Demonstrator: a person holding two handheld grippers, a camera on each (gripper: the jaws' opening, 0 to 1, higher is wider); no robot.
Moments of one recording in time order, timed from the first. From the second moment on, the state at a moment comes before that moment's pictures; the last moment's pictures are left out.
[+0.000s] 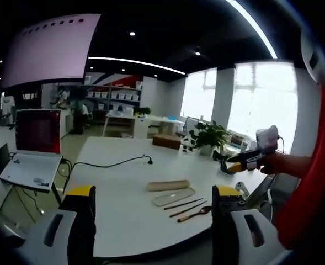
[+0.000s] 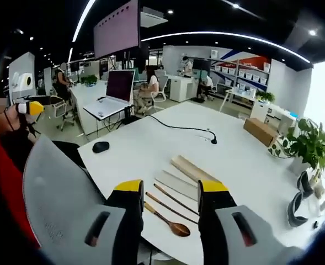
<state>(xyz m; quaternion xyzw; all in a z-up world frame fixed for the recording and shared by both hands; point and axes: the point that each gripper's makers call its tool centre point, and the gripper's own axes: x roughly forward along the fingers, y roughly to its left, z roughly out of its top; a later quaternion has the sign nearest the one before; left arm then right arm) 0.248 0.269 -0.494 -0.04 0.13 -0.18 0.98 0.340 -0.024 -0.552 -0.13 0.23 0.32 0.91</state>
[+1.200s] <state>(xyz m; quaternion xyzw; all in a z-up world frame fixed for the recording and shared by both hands) 0.225 0.285 -0.520 -0.01 0.18 -0.17 0.97 0.364 -0.017 -0.584 -0.21 0.27 0.36 0.87</state>
